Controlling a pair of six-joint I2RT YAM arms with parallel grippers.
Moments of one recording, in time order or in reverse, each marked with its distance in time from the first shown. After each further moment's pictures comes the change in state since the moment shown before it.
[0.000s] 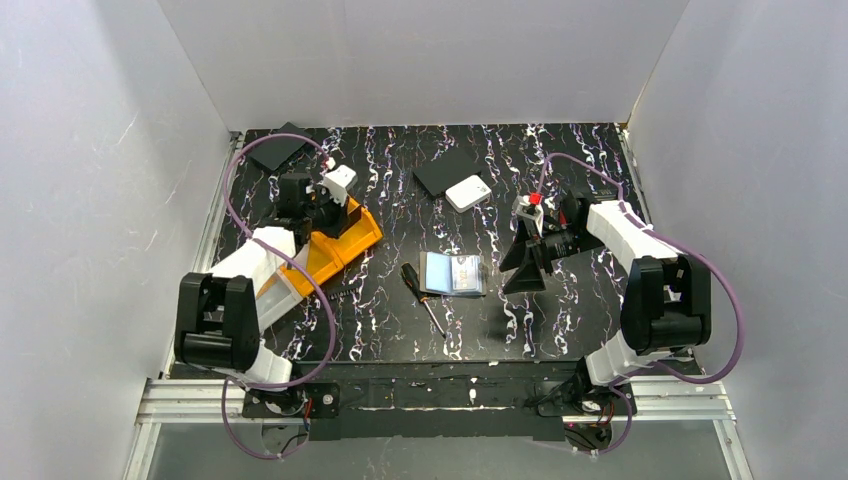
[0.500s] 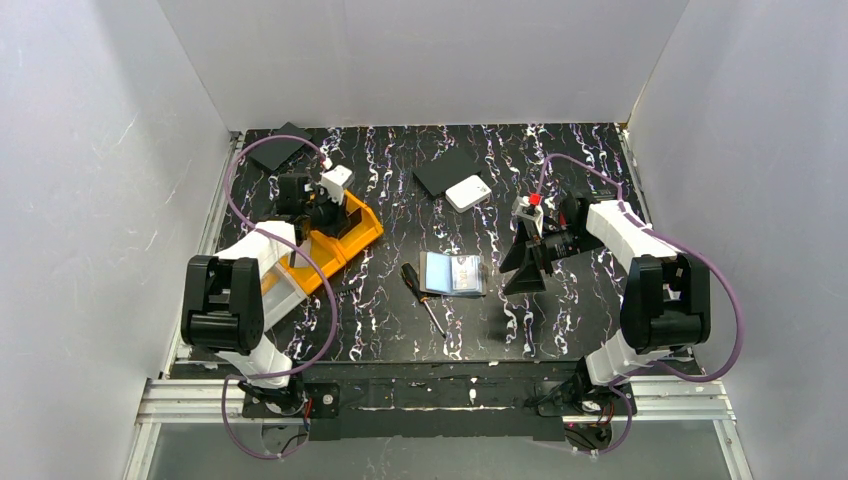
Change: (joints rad) left arm 0.040 0.120 0.038 0.030 0.068 -0.031; right arm 0.000 0.008 0.000 -0.025 0.000 -0.019
